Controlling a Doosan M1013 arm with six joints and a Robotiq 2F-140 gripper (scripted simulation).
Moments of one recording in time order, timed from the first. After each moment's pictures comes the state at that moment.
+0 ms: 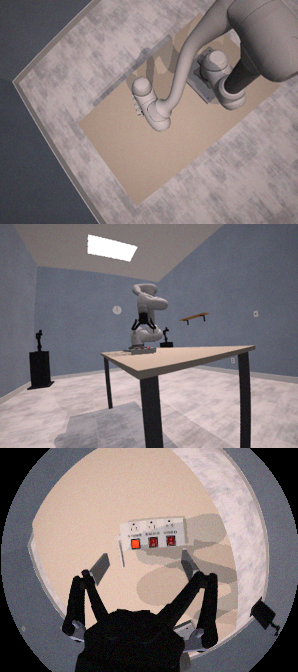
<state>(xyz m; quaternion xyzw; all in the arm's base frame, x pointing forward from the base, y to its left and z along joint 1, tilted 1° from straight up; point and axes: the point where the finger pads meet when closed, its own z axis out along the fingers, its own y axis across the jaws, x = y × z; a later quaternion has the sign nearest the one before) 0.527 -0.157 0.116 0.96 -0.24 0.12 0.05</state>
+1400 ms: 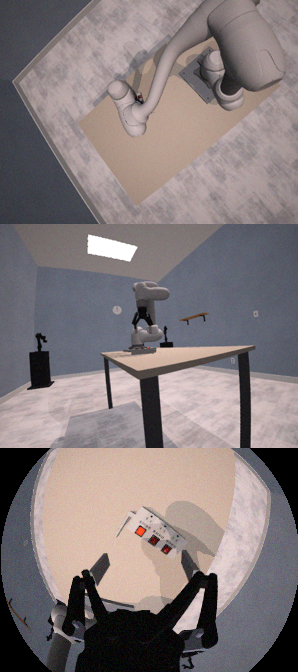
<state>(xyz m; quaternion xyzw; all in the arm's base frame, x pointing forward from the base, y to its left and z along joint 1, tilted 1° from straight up) 0.540 -0.164 0.148 0.99 0.12 -0.01 0.01</state>
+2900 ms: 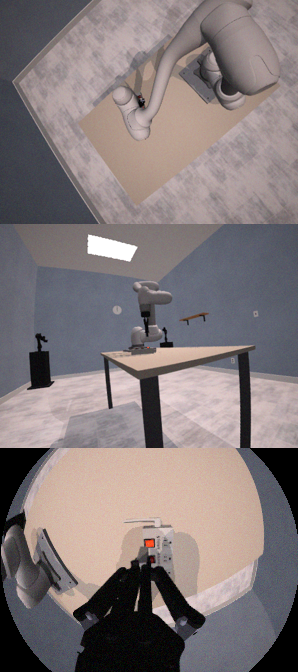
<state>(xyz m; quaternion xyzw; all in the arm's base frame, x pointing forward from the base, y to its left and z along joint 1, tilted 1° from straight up) 0.551 -0.140 0.109 0.84 0.54 0.00 0.00</state>
